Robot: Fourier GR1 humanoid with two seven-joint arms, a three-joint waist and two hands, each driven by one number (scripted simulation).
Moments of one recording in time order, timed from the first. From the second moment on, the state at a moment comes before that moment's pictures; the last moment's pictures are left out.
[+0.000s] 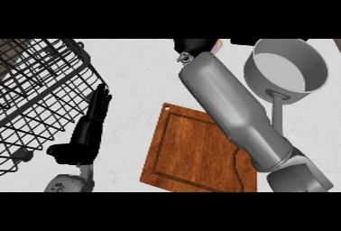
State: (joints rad) left arm -0.09 0.10 -0.17 -1.54 0.07 0.20 -0.12; right arm -1.24 -0.01 0.29 -0.74 1.35 -0.09 1.18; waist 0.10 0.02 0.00
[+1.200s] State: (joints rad) left arm 0.01 0.12 -0.11 -1.59 0.08 0.20 -0.13; right arm -1.04 -0.15 0.00 -0.74 1.41 -0.20 1.07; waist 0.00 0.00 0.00
